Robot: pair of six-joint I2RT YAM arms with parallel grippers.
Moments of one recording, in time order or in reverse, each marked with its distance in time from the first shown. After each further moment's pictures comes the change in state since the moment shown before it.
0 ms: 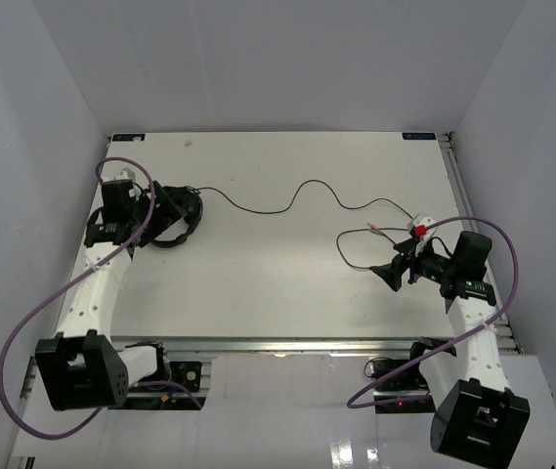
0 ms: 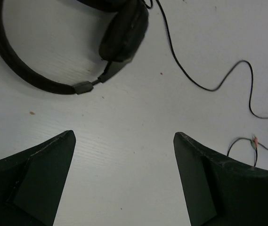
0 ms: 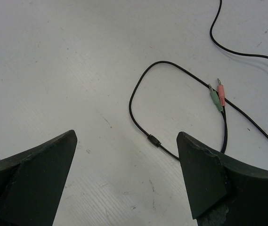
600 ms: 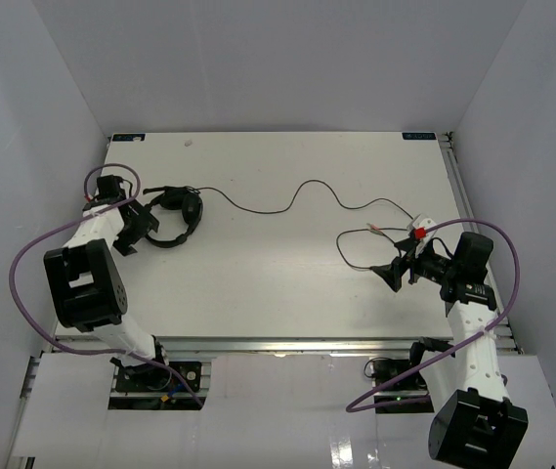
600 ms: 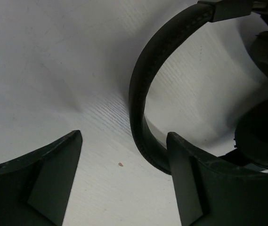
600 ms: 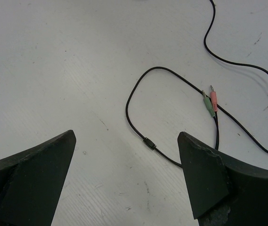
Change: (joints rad) left arm 0.179 0.476 0.137 -0.049 -0.218 0.008; right arm 0.003 -0.044 0.000 -0.001 0.004 -0.015
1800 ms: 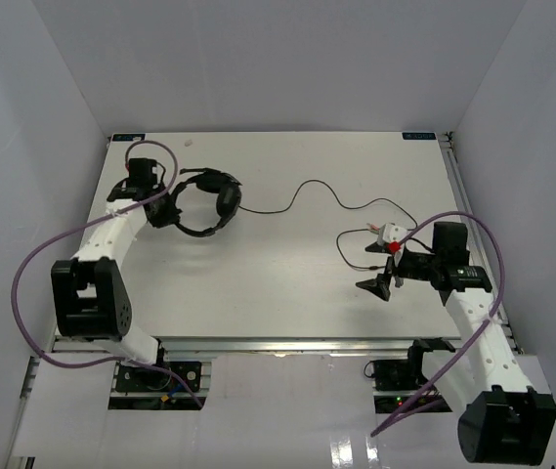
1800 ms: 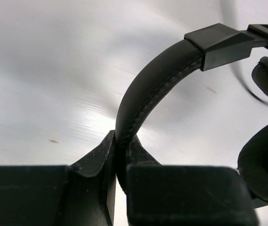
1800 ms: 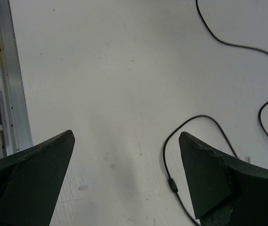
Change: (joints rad) left arm -0.209 -0.075 0.074 -0.020 0.084 0.106; right arm 0.219 0.076 0.126 -0.261 -0.080 -0.327
